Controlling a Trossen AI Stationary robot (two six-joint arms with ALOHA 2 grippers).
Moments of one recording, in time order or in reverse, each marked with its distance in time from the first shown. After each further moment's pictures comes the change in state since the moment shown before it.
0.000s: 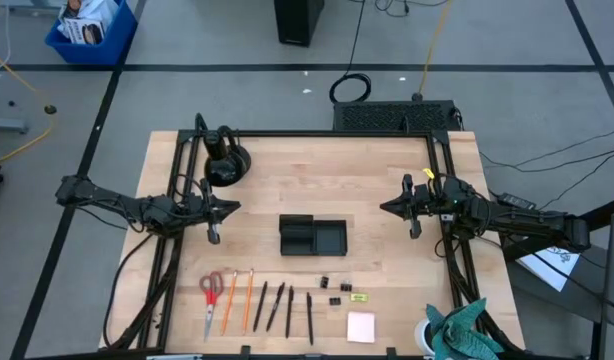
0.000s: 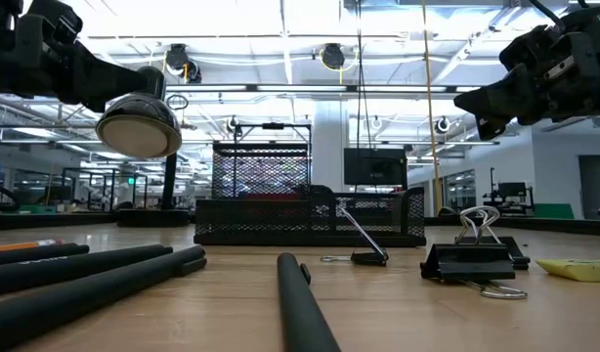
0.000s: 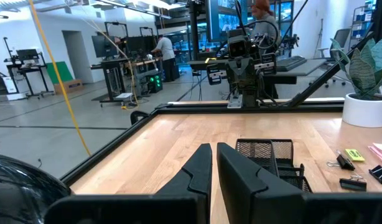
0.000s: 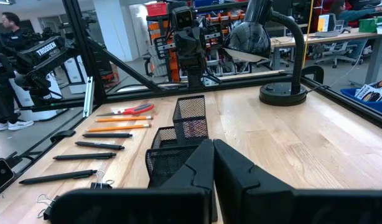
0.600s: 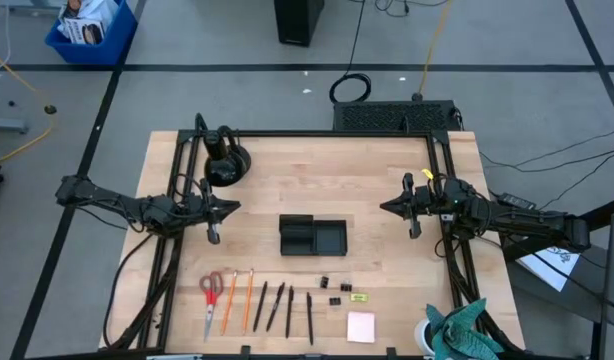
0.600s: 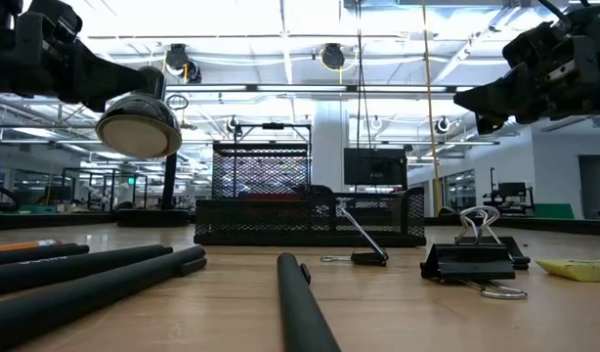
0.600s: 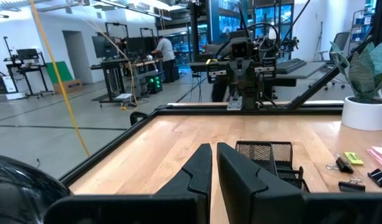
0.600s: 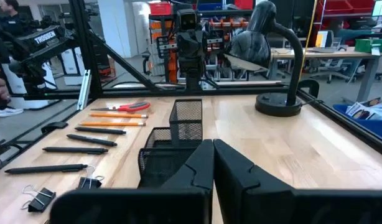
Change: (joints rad) left arm 0.000 0.000 0.000 0.009 0.000 -0.009; right arm 0.000 0.000 0.000 0.014 0.000 -0.090
